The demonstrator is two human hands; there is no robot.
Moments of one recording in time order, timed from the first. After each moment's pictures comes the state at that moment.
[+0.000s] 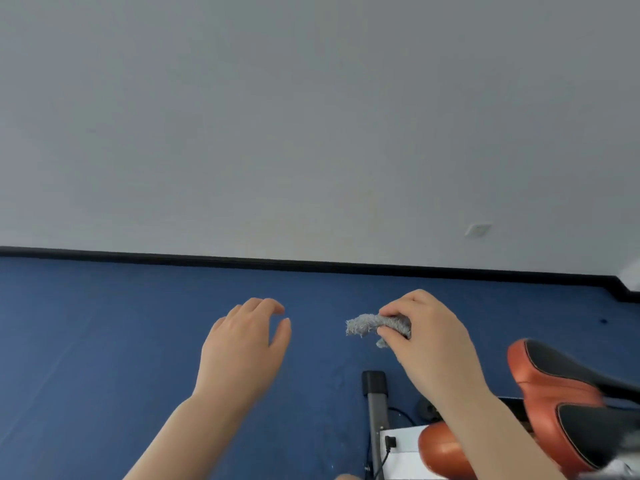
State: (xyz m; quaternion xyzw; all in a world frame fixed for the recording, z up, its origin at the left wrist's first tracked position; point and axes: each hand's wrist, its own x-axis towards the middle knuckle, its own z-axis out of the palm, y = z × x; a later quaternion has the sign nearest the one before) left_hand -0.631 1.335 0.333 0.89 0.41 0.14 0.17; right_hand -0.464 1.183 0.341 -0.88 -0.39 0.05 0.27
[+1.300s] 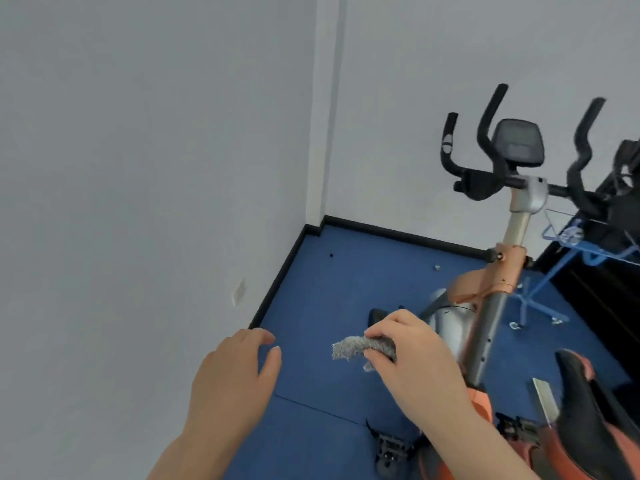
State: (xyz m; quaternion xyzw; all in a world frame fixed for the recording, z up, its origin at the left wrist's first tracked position) left_hand 0.002 1.523 0.330 0.94 -0.21 -0.02 0.27; right_hand -0.099 1.327 0.359 -0.94 0.20 -0.13 0.23
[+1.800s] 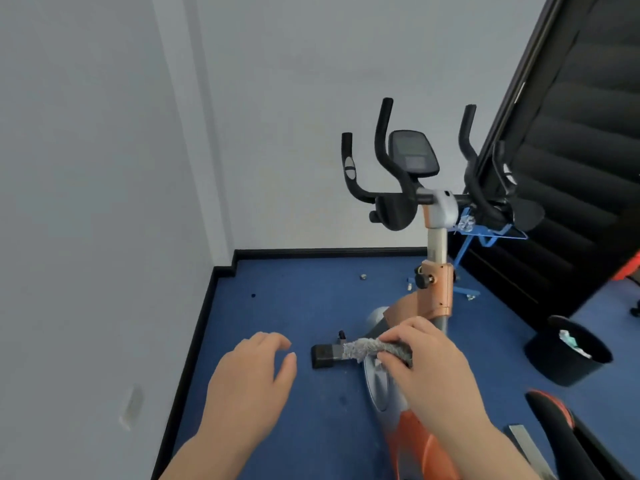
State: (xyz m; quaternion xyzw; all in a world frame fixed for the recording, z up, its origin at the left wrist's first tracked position) left_hand 0.156 1.306 0.329 0.87 -0.41 -0.06 0.27; right_hand -0.012 1.165 0.351 -0.88 0.40 -0.20 0.19
